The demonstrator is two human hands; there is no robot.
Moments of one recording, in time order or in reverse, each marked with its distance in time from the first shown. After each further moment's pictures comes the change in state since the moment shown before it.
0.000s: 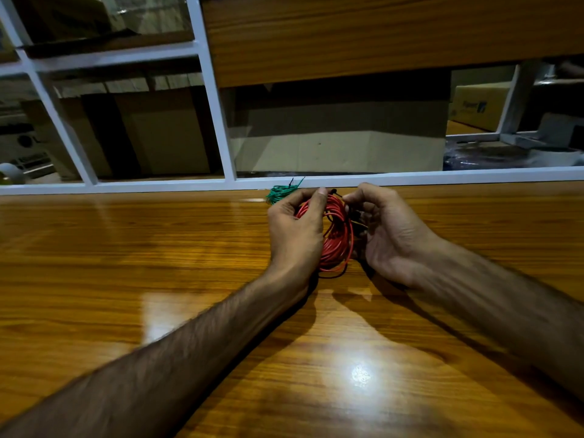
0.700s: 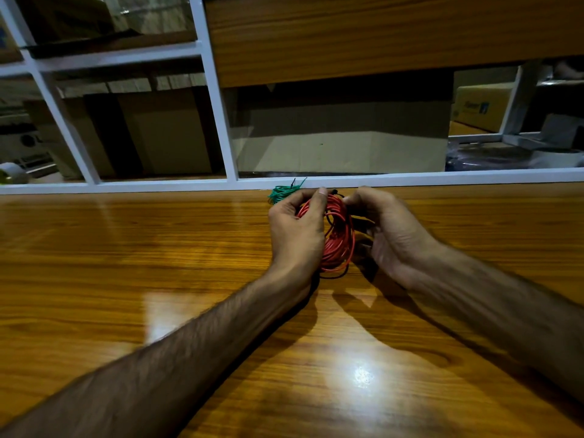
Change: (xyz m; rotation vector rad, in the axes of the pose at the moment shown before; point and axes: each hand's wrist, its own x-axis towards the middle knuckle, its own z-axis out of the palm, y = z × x) left_hand 0.004 -0.003 0.000 -0.049 0.021 -0.033; right_hand -0.008 0.002 0.008 -0.153 0.092 -0.139
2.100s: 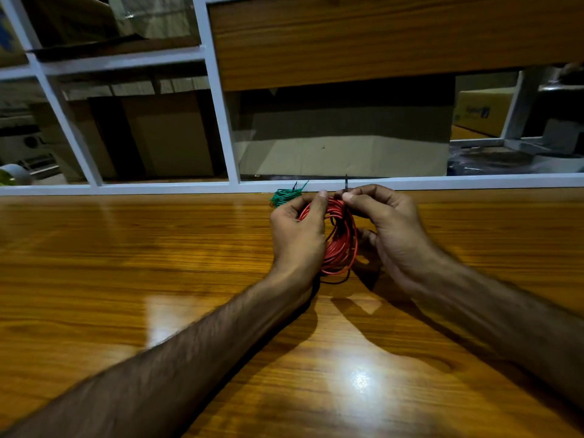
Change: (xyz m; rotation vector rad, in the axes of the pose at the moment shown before) left_hand -0.004 0.007 -0.001 0.058 -0.009 -0.017; right_hand 0.006 0.005 -0.002 0.034 0.049 -0.235
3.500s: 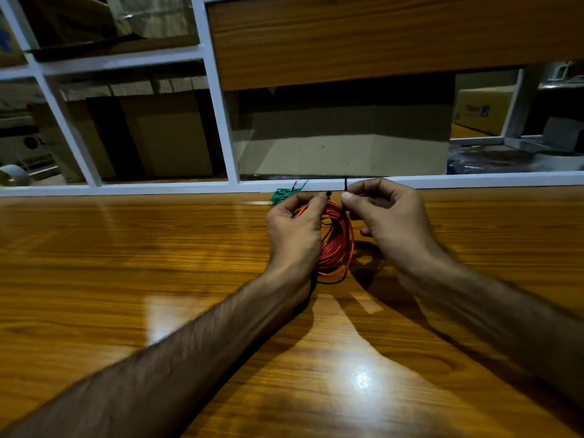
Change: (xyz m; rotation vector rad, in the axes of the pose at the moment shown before) left_hand 0.007 -0.004 0.000 -0.033 0.040 -0.029; right_hand 0.002 0.000 -0.003 -0.273 0.100 -0.136
